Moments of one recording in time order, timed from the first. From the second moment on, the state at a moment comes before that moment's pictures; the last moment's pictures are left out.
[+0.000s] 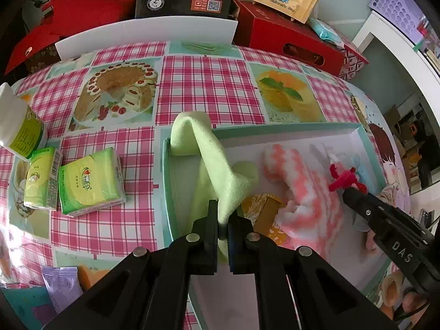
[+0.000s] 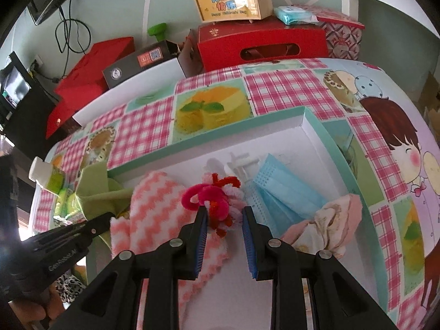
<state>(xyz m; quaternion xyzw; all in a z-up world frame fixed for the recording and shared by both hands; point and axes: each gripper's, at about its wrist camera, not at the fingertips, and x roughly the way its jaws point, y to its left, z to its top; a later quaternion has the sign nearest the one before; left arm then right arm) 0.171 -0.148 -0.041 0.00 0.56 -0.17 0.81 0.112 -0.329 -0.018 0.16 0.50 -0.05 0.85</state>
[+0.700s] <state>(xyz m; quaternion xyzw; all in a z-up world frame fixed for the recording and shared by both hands) 0.169 -0.147 -0.030 -0.01 0.57 -0.16 0.81 0.111 -0.328 -0.020 0.14 0.51 -0.07 0.85</state>
